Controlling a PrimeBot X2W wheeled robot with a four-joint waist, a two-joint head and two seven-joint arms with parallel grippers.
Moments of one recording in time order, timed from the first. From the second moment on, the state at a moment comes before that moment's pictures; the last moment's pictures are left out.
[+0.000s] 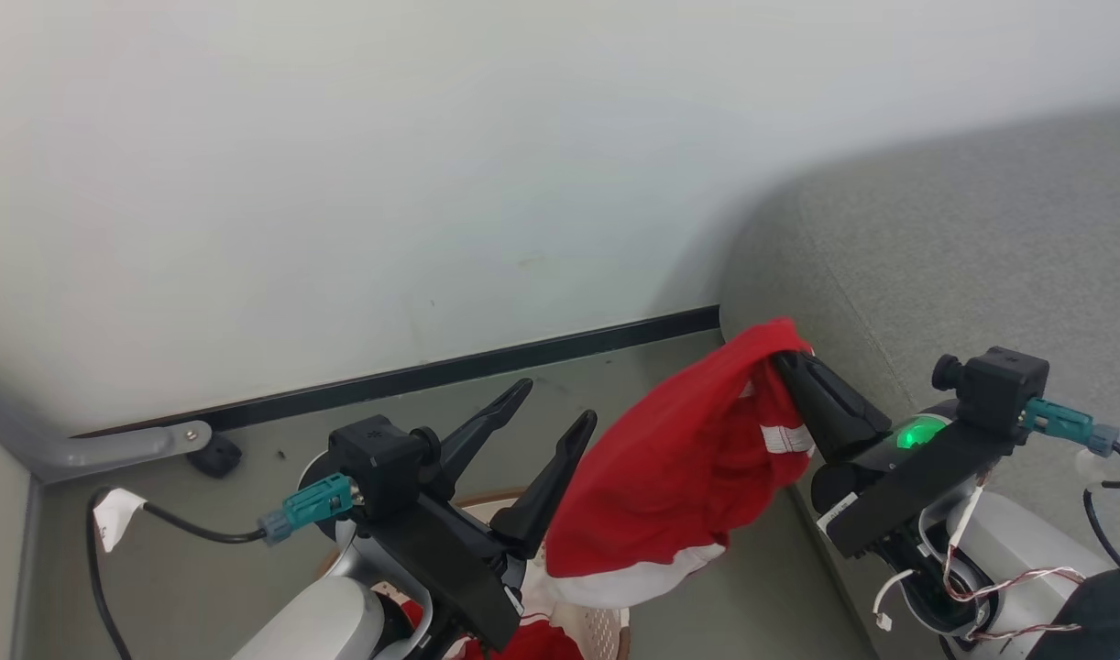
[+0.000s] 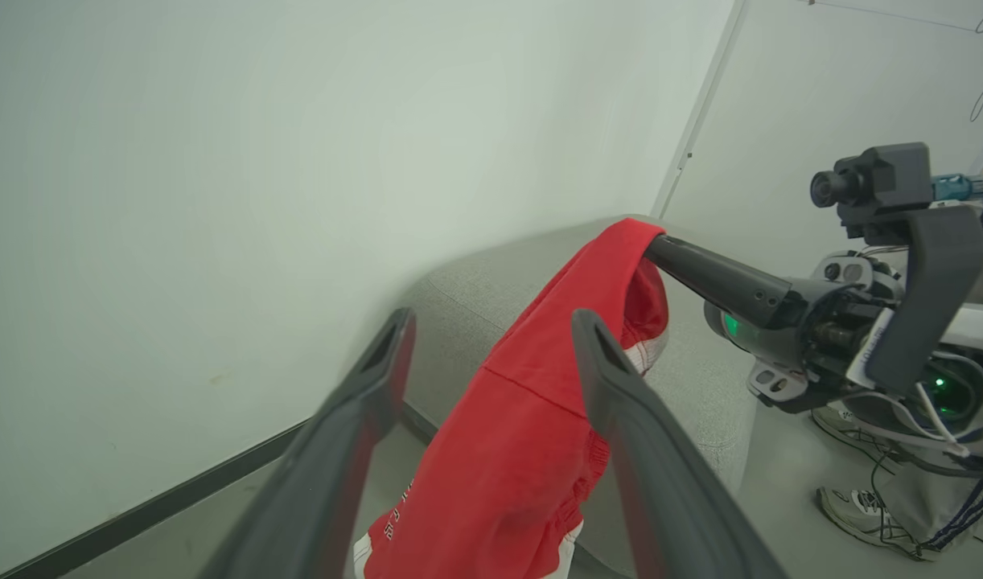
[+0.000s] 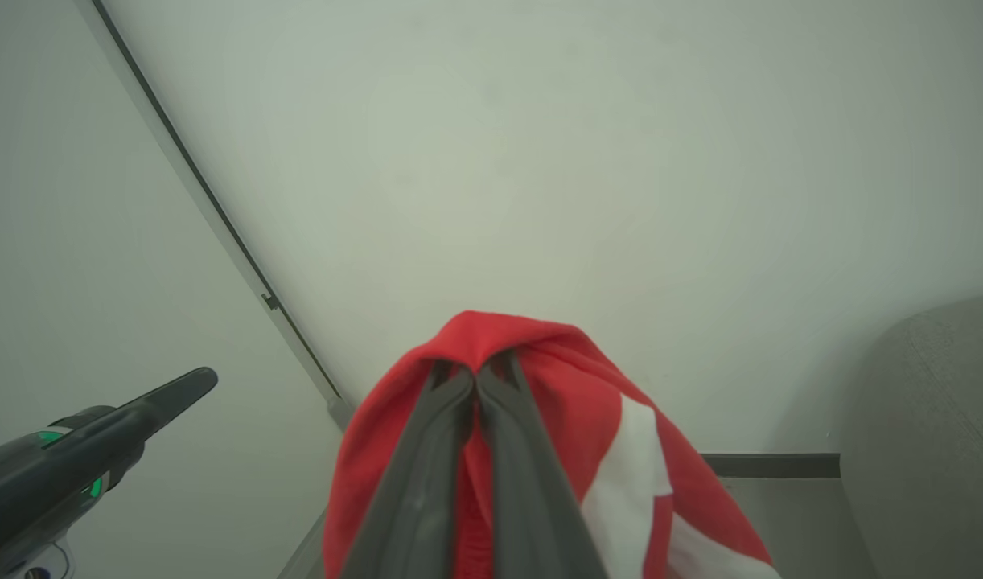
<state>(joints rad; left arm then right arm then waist) -0.49 0.27 -0.70 0.12 -0.79 -0.08 -0.06 -0.65 -0.47 0.88 0.27 1.05 0.12 -0.25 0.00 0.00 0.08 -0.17</state>
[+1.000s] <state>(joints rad) -0.53 0.31 -0.76 0.03 -0.67 -0.09 -0.06 -0.48 -0.51 0.65 0.07 0.93 0.08 -0.25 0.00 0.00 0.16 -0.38</state>
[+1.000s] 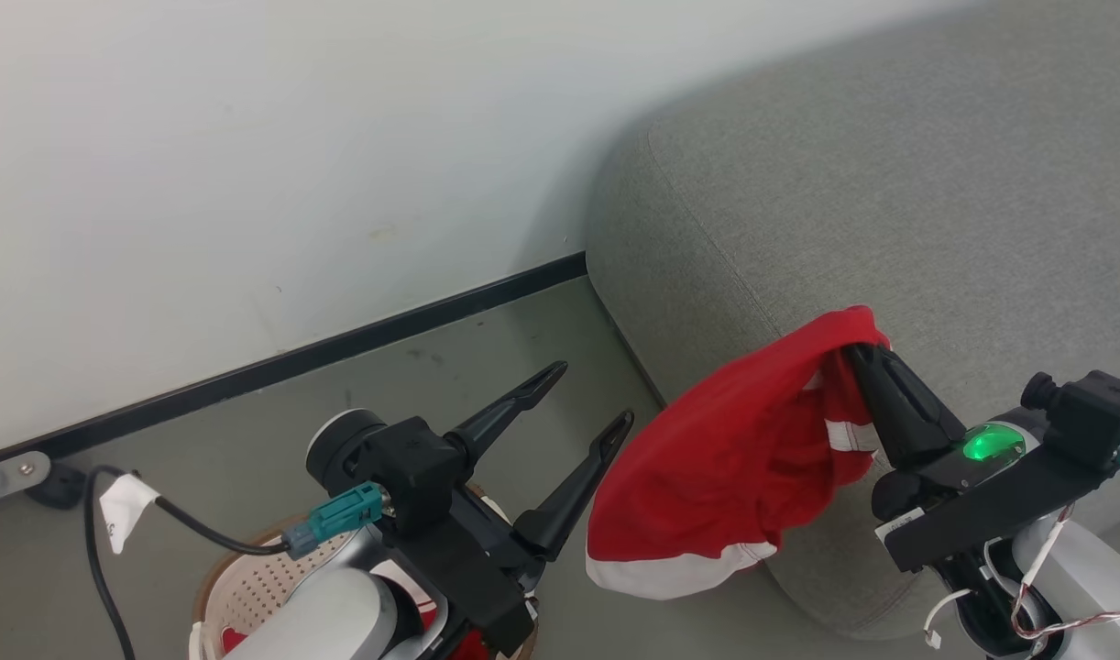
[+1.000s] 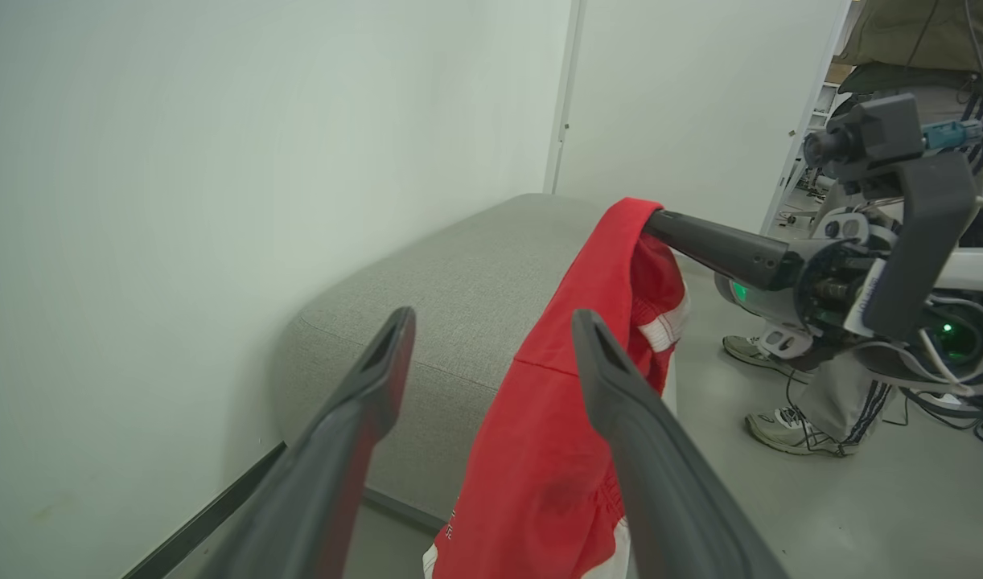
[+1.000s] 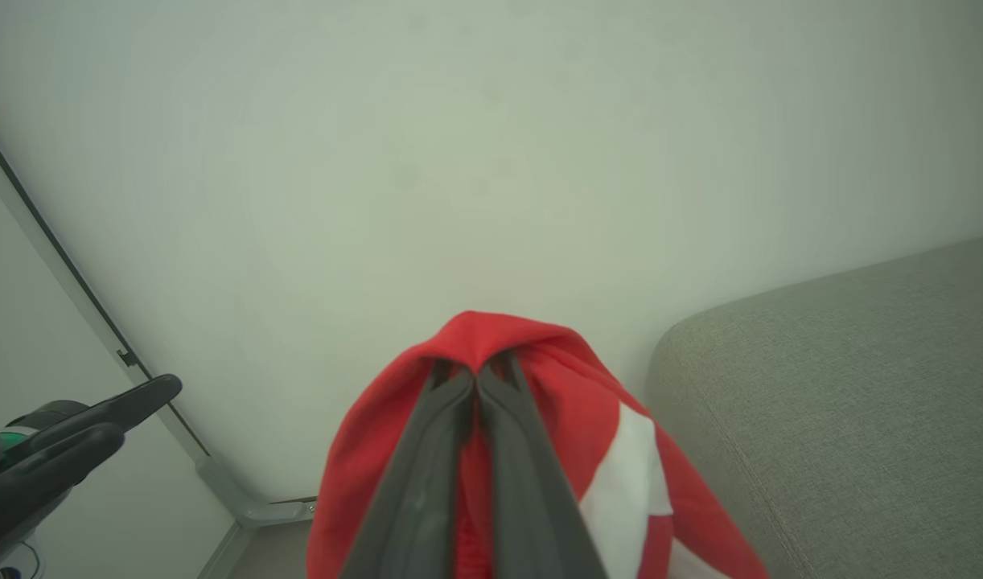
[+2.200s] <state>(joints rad) -0.60 0.31 -0.78 -0.02 -0.66 -0.11 -0.05 -0.69 -0.72 0.30 0.08 0.85 0.07 -0.26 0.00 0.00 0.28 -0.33</state>
